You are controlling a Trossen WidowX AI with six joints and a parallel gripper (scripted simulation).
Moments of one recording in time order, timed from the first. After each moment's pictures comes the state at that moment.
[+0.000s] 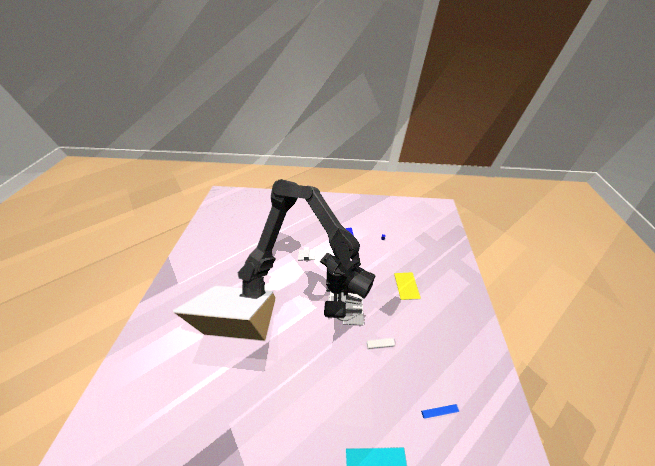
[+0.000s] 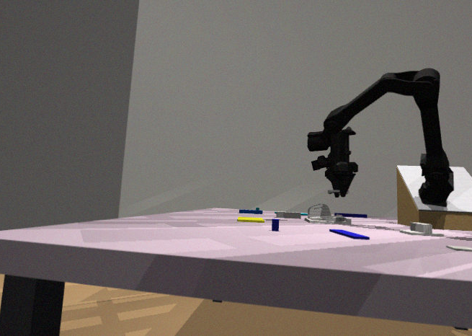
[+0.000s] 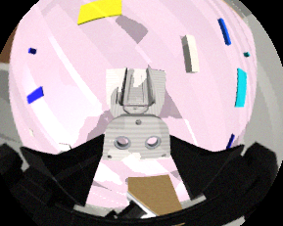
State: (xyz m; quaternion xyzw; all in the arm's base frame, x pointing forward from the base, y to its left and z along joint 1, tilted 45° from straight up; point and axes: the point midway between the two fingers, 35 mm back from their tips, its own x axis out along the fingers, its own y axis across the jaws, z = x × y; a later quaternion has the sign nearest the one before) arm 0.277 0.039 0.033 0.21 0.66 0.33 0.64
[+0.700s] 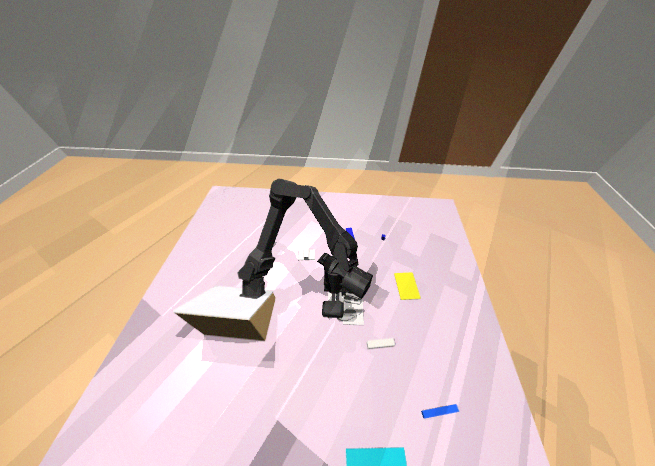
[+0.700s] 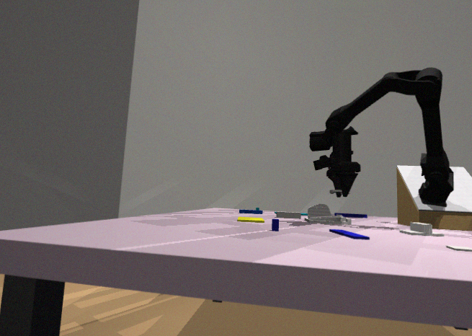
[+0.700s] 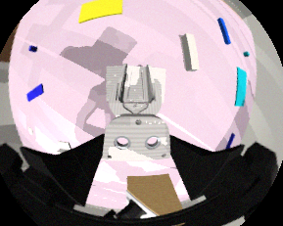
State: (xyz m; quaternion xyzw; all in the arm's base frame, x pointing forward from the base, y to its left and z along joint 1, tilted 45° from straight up) arm 0.271 0.037 0.033 0.21 0.66 0.34 0.64
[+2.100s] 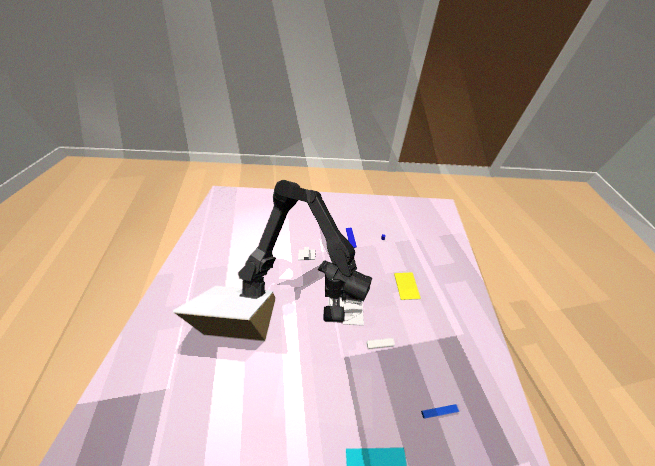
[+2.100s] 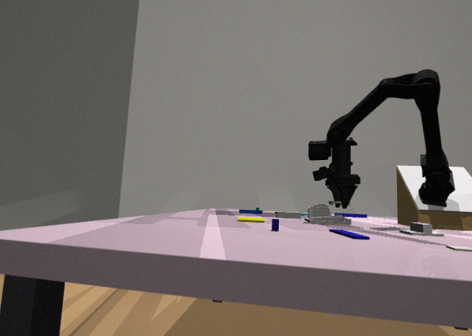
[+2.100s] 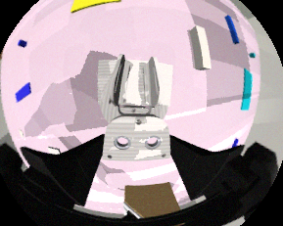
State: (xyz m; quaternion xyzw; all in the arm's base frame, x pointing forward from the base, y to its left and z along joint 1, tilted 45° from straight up) arm 0.269 0.060 0.008 0.19 0.66 0.34 0.64
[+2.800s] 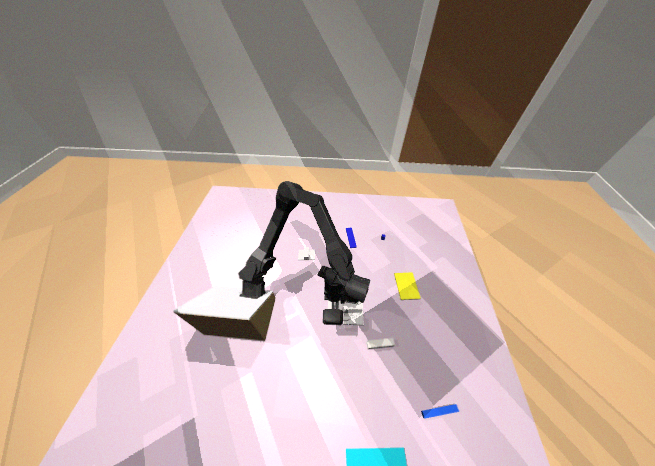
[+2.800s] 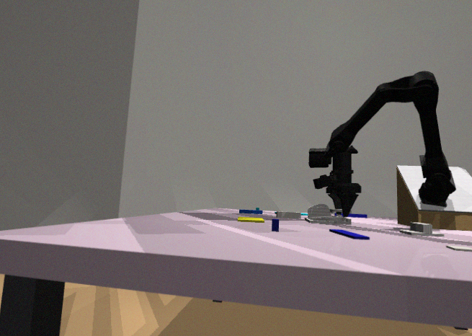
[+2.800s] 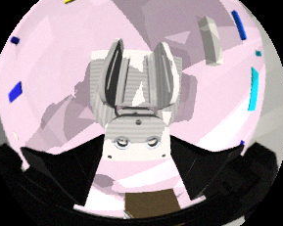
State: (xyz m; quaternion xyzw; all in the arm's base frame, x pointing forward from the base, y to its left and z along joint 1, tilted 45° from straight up) arm 0.264 0.079 -0.010 0.20 0.66 0.34 0.64
